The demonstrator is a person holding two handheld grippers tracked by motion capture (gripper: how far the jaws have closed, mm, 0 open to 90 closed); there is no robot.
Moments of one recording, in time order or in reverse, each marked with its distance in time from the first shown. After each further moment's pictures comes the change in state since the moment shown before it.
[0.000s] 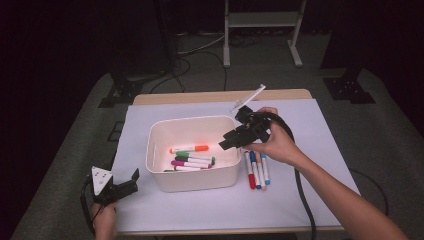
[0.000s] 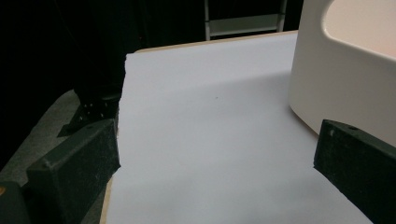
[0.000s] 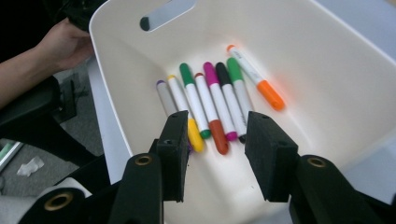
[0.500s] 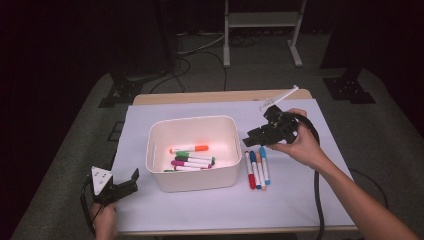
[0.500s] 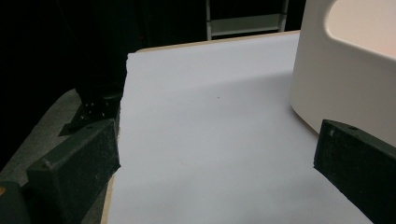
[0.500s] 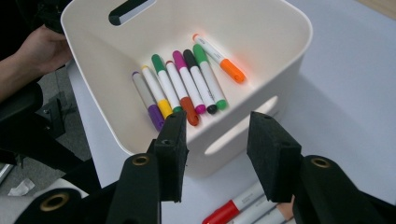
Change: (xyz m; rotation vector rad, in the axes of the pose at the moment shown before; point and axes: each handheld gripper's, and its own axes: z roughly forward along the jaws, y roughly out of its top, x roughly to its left) left arm 0.000 0.000 0.000 0.001 0.005 -0.002; right arm -0.024 -0.042 -0.038 -0.053 -0.060 0.085
